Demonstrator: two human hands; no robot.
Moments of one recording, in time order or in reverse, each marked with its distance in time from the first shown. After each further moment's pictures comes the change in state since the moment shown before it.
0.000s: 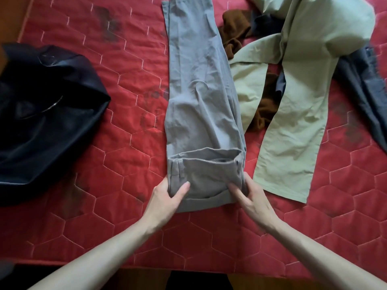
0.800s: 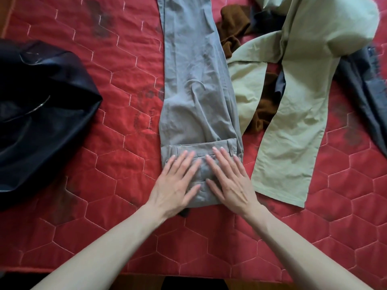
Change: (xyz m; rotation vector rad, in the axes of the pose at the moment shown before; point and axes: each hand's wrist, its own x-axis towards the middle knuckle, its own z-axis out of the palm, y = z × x) left_hand 0.059 -0.008 0.023 0.895 0.003 0.749; right_hand 0.055 0.011 0.024 -0.854 0.147 -0.536
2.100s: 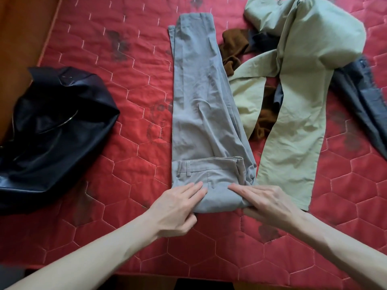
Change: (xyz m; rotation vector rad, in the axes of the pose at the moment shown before) left_hand -0.031 0.018 -0.071 -0.110 -0.261 0.180; right_hand -0.027 0.019 -0.093 0.174 -0.181 -0.259
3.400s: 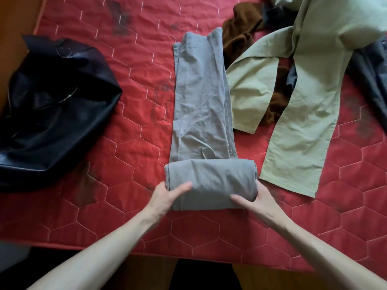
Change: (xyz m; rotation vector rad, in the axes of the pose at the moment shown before) left_hand -0.033 -0.008 0.036 -1.365 0.212 -1.001; right_hand -0.022 -0.034 0.061 0.905 0.001 0.850
